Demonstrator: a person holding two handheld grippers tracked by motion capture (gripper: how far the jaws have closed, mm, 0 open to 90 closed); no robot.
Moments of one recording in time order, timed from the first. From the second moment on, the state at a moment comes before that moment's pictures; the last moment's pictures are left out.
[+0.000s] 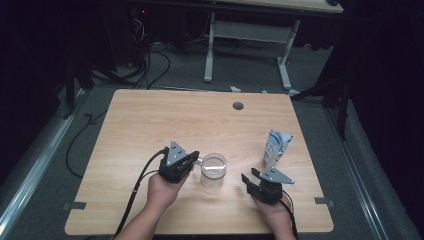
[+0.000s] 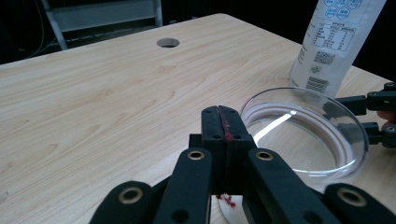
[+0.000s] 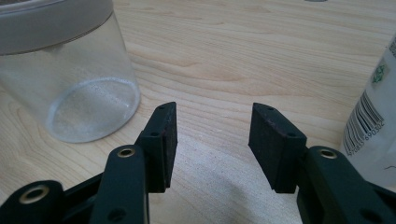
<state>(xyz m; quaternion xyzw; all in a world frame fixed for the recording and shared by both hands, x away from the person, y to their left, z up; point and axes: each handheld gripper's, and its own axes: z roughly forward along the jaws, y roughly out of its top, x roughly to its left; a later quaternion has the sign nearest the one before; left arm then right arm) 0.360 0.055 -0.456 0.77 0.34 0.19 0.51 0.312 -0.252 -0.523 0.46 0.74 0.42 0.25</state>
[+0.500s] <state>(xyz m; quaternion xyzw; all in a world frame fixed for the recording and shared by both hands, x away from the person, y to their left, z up) 0.360 0.052 -0.460 0.77 0.34 0.20 0.50 0.309 -0.246 -0.516 0.45 0.74 0.44 0.25</state>
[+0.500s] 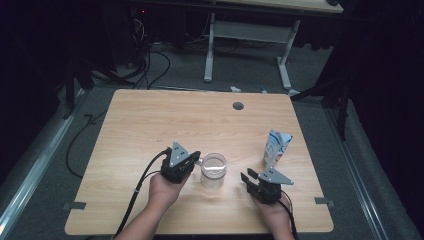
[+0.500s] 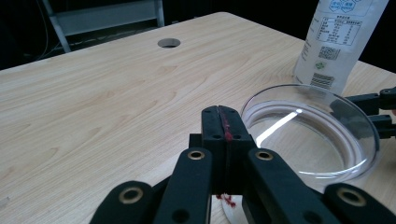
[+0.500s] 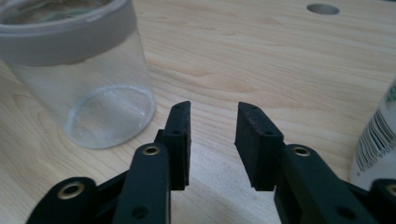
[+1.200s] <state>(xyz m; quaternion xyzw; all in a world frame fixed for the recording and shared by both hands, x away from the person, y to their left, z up) 0.360 0.053 -0.461 0.77 0.34 0.19 0.51 0.311 -0.215 -0.493 0.40 0.75 0.46 0.26</state>
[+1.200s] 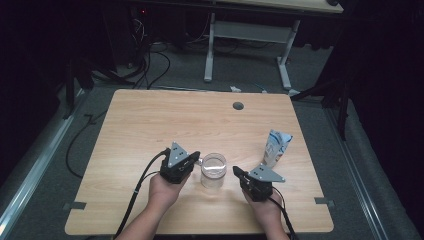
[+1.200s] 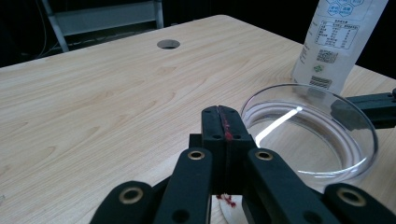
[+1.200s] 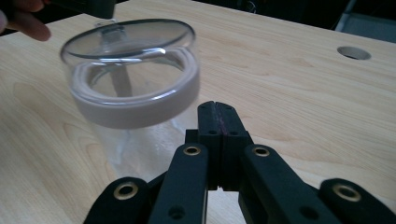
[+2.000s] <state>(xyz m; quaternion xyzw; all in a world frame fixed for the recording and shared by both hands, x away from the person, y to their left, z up) 0.361 0.054 -0.462 0.77 0.34 0.19 0.51 0.305 -0.202 -0.485 0.37 0.75 0.48 0.26</state>
